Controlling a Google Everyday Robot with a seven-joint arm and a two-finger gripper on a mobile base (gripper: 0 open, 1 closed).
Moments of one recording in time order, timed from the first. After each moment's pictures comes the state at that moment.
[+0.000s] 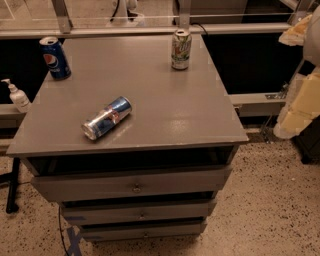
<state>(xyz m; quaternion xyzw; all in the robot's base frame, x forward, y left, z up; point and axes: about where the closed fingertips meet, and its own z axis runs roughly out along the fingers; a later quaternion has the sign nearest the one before) 0.434 -0.204 1.014 -0.60 0.77 -0.08 0.21</state>
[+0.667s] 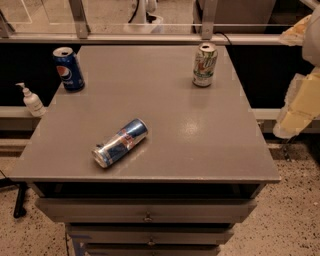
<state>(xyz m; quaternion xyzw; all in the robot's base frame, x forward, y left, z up) 0.434 -0.204 1.014 -0.60 0.77 -0.08 0.21</state>
